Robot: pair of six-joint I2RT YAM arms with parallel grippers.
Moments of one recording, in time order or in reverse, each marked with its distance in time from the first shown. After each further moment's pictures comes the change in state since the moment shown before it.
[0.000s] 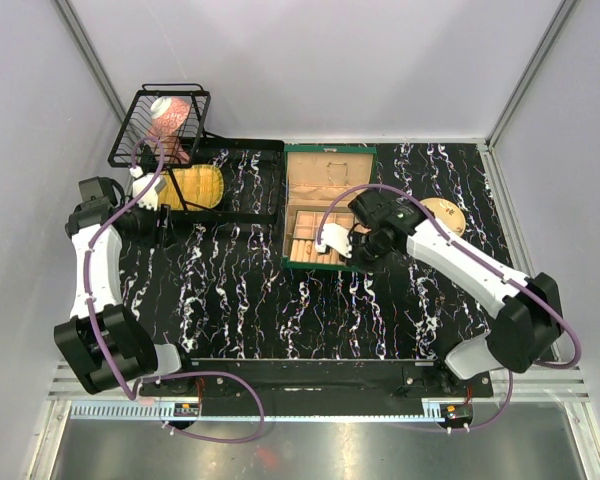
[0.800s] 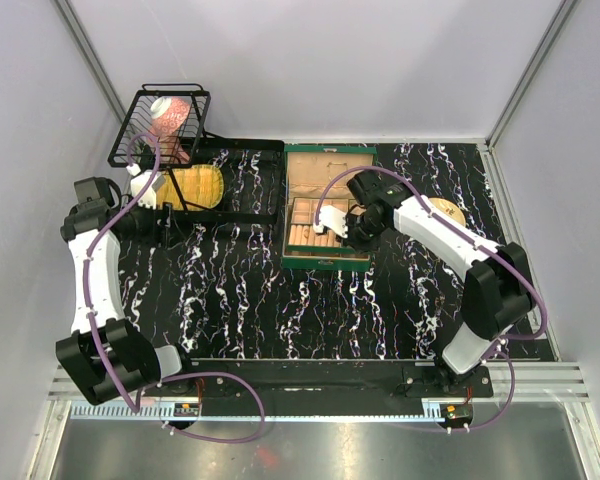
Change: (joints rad) left arm 0.000 -0.056 0.023 -0.055 0.101 -0.030; right arm -0.114 0.222 0.129 0.059 -0.051 -0.137
